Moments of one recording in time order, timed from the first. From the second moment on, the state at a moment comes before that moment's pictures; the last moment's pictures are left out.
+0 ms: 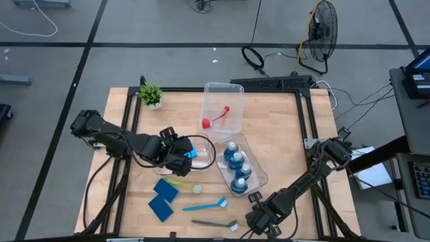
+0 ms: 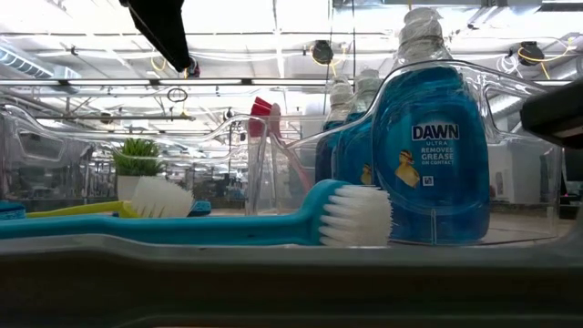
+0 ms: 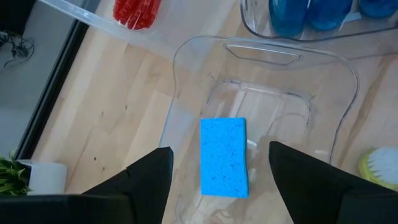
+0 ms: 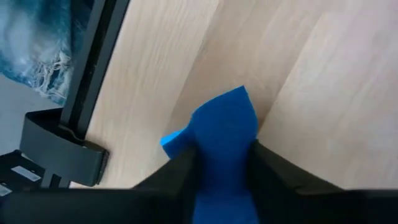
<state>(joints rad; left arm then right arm) -0.35 1.55 1.40 -1.22 -0.52 -0.66 0.76 1.98 1.16 -0.60 -0.14 0.38</state>
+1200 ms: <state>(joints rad) -0.46 1.55 1.29 -0.17 -0.20 -0.07 0.78 1.49 0.97 0.54 0.20 -0.49</state>
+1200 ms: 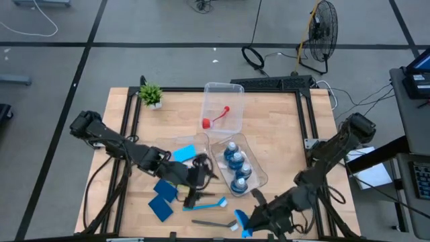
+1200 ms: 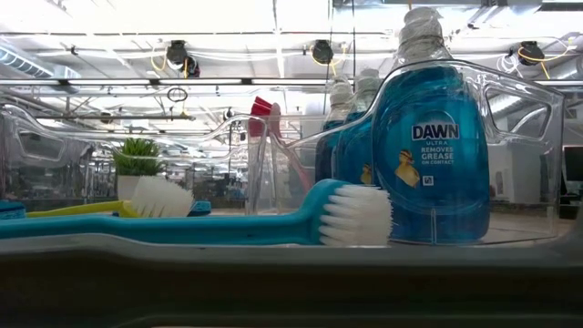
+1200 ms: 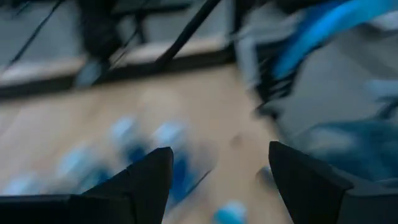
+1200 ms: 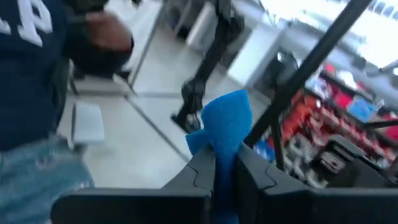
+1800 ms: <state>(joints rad) -0.47 1.79 1.22 0.59 -0.04 -0.04 0.65 1.49 0.92 0.70 -0.06 -0.60</state>
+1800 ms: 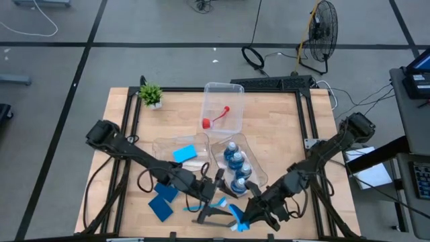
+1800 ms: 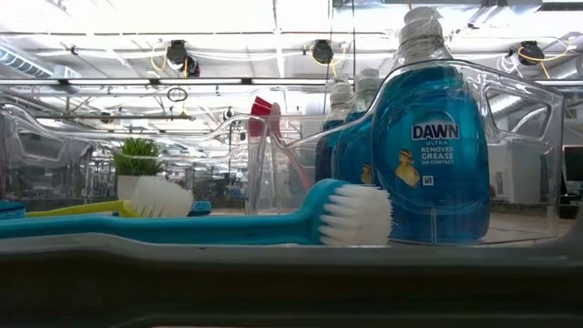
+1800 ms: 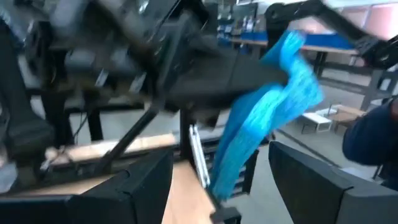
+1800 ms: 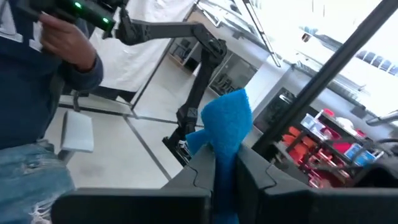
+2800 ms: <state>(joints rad) -0.45 1.72 1.22 0.42 0.00 -0.09 0.63 1.49 0.92 0.62 -0.03 -0.36</state>
